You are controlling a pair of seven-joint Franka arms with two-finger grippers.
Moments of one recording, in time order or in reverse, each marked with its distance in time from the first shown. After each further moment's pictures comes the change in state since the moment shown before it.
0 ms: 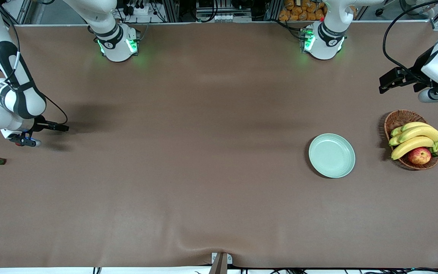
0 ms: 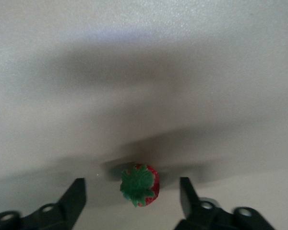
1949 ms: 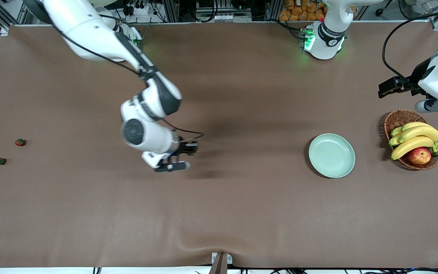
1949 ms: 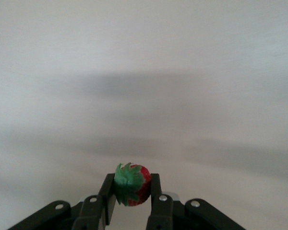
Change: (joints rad) left arm 0.038 0.026 0.009 -0.052 0.000 0.002 0.000; right arm 0.747 0.268 0.336 0.637 0.198 -0.035 0.633
